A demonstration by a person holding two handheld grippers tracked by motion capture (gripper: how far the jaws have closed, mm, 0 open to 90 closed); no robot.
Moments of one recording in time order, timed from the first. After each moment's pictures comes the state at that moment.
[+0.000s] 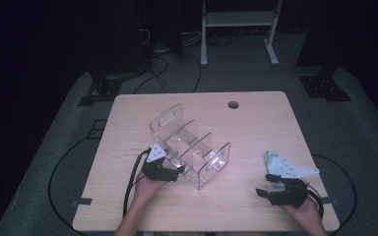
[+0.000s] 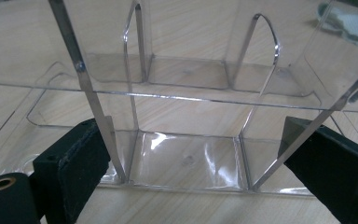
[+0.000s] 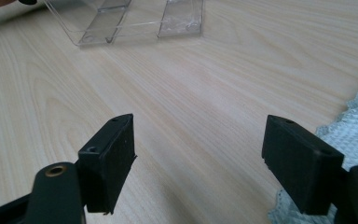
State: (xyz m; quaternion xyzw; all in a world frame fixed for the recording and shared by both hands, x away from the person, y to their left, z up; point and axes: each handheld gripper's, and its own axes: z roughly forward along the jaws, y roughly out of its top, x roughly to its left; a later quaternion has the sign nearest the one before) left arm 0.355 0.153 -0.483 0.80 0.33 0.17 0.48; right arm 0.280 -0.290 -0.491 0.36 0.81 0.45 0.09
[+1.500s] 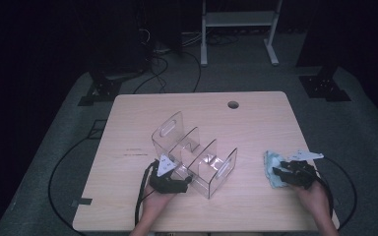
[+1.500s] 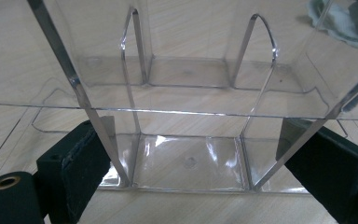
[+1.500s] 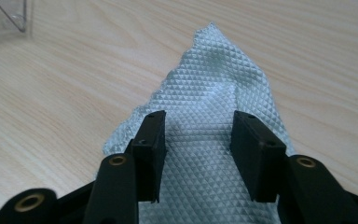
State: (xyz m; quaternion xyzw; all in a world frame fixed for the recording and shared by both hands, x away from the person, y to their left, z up) left arm 0.310 0.124 -0.478 0.79 0.36 0.20 0.45; right arm 0.323 -0.323 -0.490 0.46 0.80 0.33 0.21
